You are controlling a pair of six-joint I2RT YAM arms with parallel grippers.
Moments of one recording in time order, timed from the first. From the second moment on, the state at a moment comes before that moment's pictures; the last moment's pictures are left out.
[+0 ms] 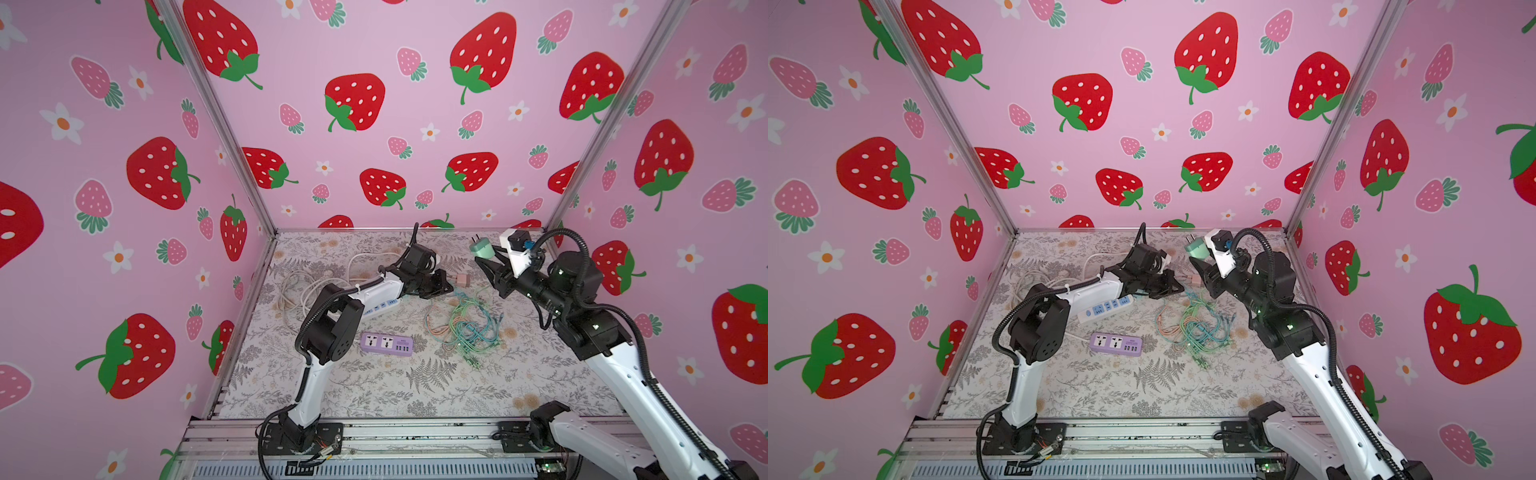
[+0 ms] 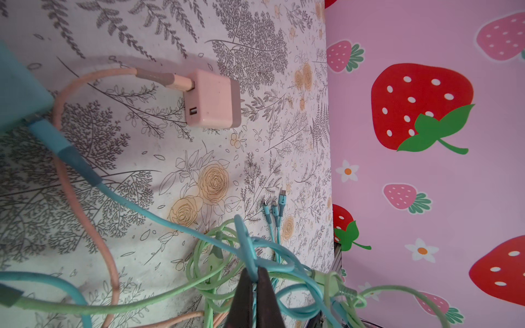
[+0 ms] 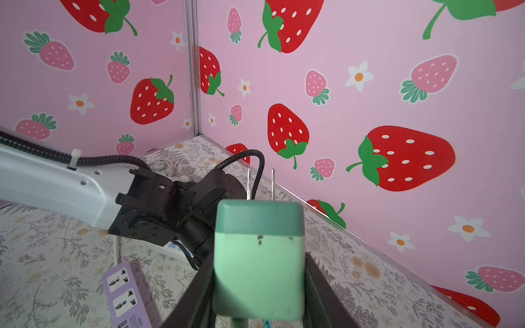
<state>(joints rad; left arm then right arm) -0.65 2.16 1.61 -0.18 0.56 -0.81 0.50 0.94 1.08 -0.26 -0.27 -0.20</state>
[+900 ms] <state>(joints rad) -0.61 2.01 1.54 -0.30 0.61 -0.63 0.50 1.03 1.03 -0.13 0.28 -0.23</state>
